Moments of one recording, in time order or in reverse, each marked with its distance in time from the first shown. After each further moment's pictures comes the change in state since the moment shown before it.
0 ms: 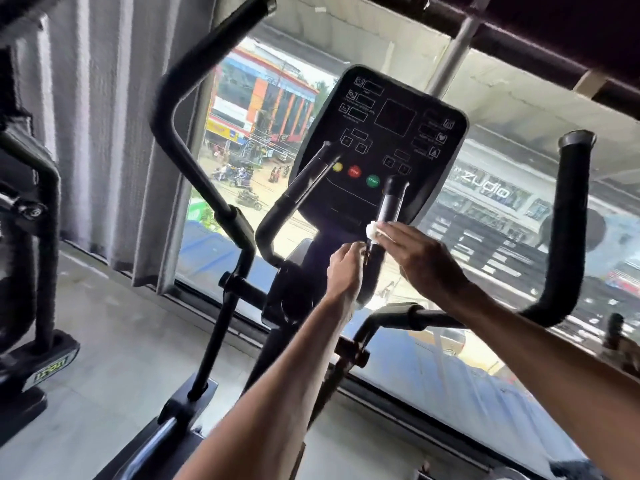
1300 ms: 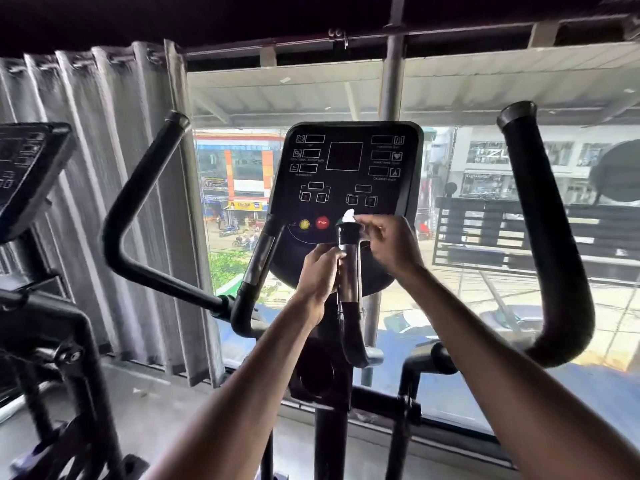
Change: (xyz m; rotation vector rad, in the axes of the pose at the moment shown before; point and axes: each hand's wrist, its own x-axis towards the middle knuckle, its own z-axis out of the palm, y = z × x) left_hand 0.055 0.080 0.043 0.375 -0.102 0.139; right_hand 0.059 0.064 0.045 0.852 0.364 0.870
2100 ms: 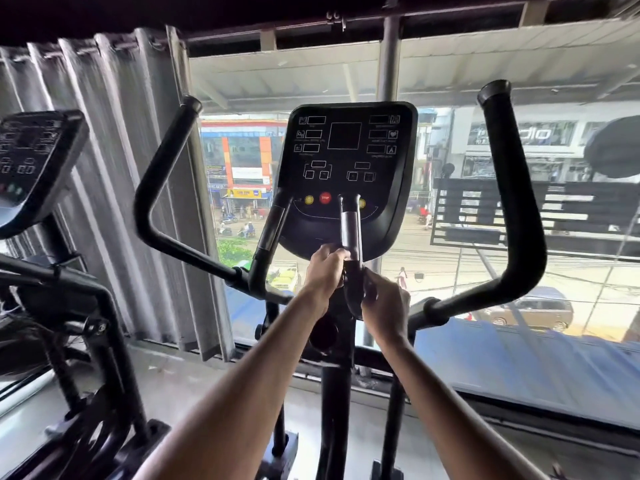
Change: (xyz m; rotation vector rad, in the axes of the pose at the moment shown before) left_hand -0.069 -0.018 -0.011 0.140 -0.008 -0.065; right_hand -0.174 -0.009 0.026 -0.057 0.143 0.193
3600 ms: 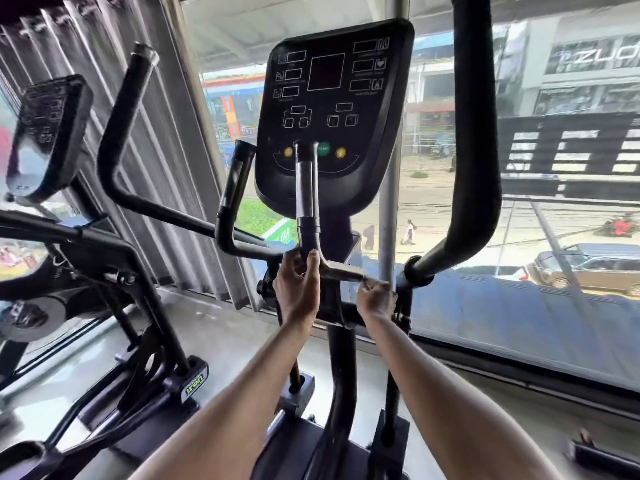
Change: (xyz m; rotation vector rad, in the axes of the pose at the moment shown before) left_hand -0.036 -0.098 0.064 0.263 0.578 0.174; right_hand -0.010 0.156 0.045 0.050 -0.258 0.666
